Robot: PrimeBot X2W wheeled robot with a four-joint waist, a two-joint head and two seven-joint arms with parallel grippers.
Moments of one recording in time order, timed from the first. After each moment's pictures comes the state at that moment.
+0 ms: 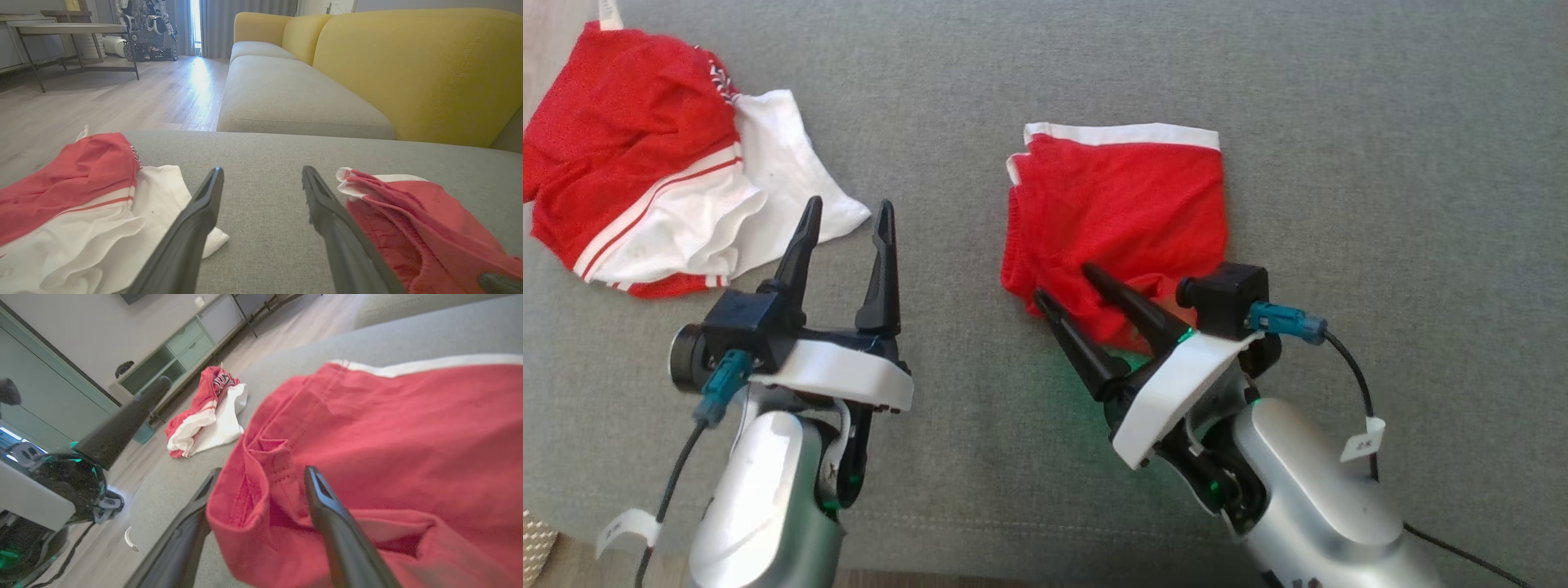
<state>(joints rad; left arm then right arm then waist) -0.28 0.05 -0.23 0.21 -0.19 0.04 -0.26 -0.38 -0.07 0.62 0.27 0.58 0.13 0.13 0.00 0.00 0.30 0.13</state>
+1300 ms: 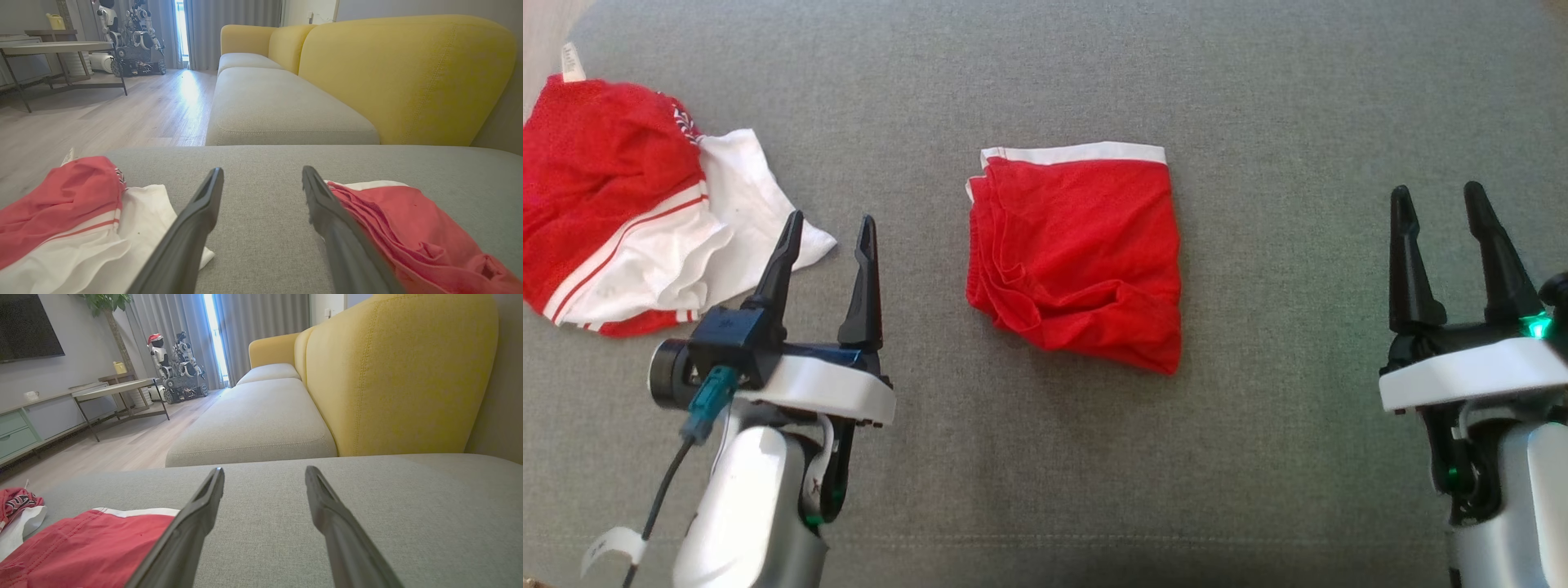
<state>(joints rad) -0.24 0.08 -0.21 0.19 -0.17 0.05 -0.26 -0.15 -0.10 -0.03 -0.05 0.23 0.13 0.00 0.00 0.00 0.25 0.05</state>
